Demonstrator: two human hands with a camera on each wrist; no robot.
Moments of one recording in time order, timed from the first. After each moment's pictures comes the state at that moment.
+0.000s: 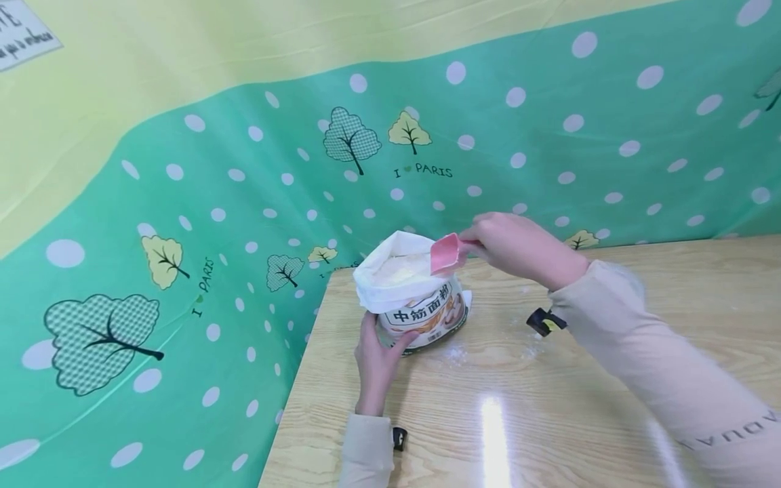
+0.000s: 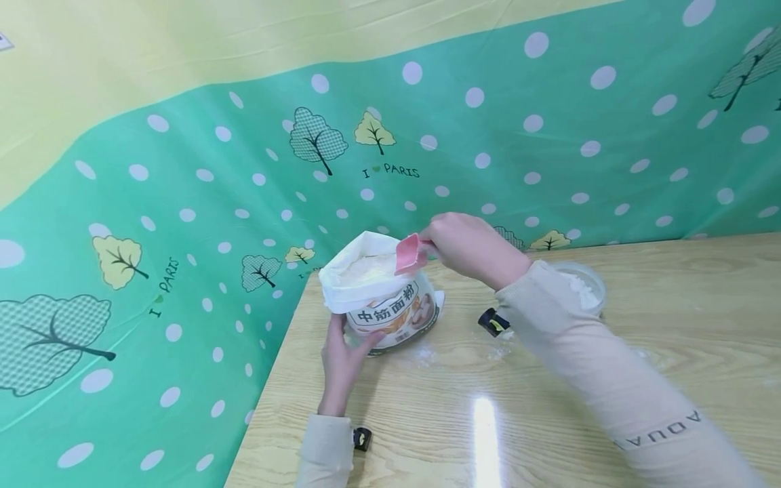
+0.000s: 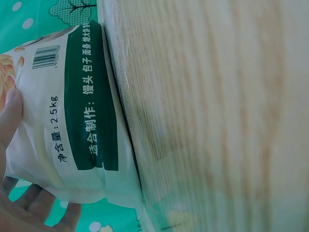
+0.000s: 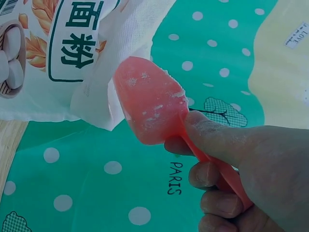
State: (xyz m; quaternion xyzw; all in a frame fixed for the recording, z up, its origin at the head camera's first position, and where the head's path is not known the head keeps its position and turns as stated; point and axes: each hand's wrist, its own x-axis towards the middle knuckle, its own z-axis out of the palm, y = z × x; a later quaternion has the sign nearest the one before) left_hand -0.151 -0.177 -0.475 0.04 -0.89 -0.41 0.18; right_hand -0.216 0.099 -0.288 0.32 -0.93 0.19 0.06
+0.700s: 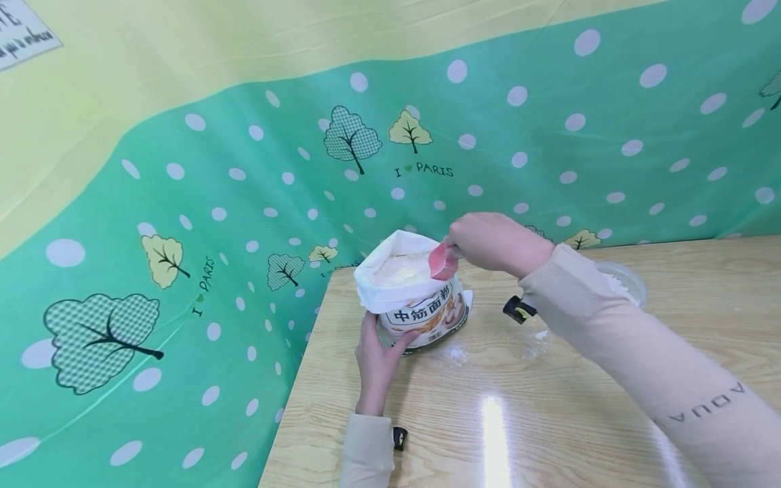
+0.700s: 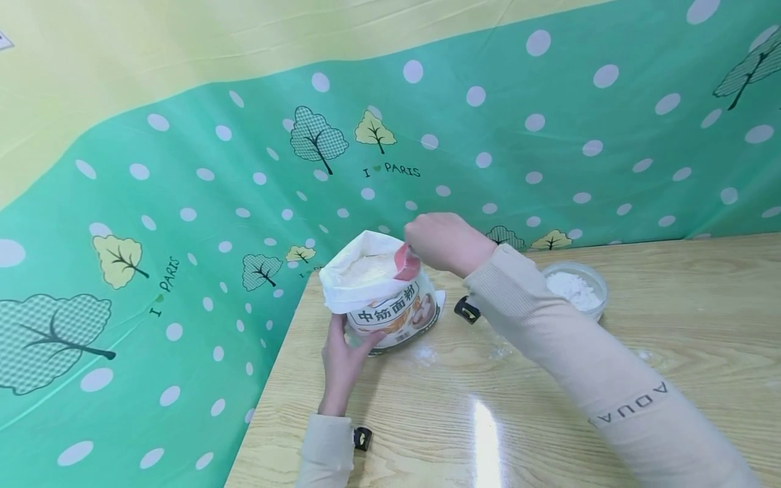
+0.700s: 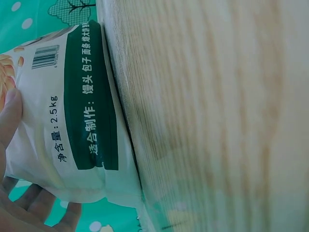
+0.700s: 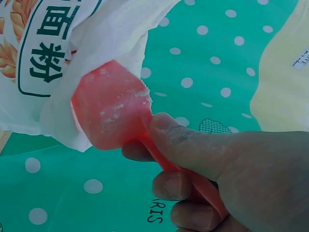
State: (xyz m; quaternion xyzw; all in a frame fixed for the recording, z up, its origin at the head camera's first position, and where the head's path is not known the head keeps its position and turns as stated) left_hand -0.151 -0.177 -0.474 0.05 -0.89 -0.41 0.18; right_hand -0.223 0.073 -0.269 0.31 -0.94 0.14 -0.02
